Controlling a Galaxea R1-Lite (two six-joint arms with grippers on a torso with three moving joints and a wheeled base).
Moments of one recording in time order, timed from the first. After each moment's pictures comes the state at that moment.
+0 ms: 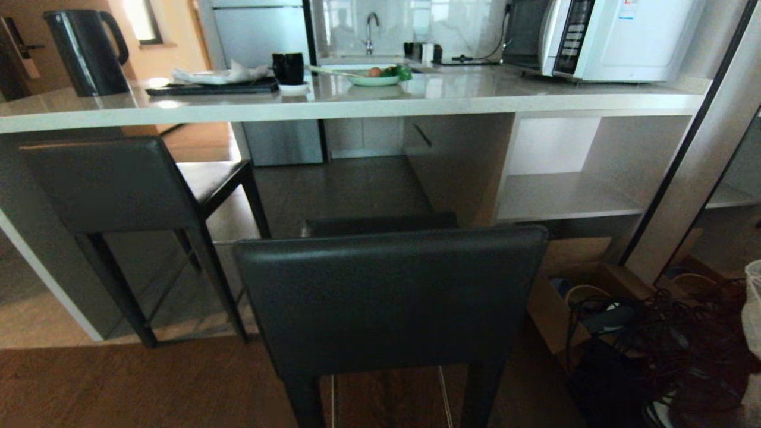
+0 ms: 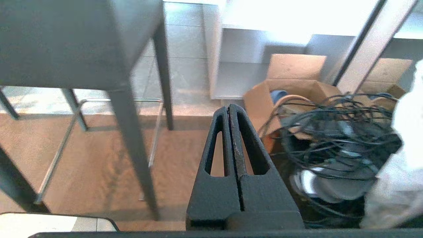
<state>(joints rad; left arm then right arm) 0.00 0.00 0.00 0.00 0.00 0.00 0.00 0.00 0.00 0.01 0.05 -0.11</state>
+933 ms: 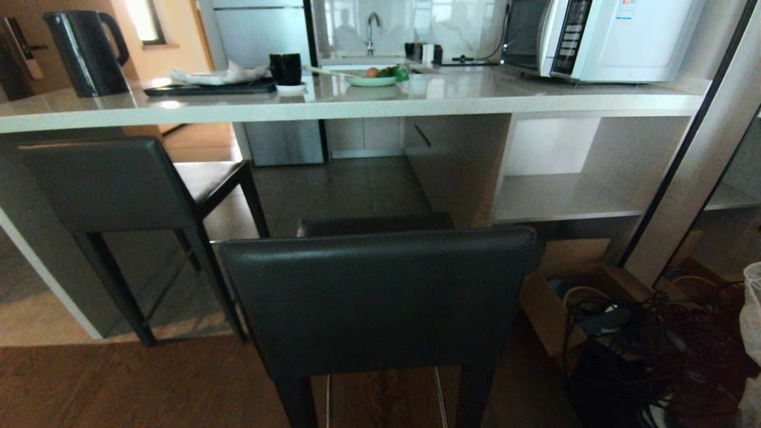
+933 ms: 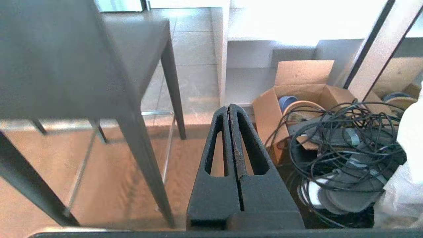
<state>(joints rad) -0.01 0.18 -0.23 0.00 -0.11 -0.06 0.01 0.26 -0.21 -0.03 0.07 -0.02</state>
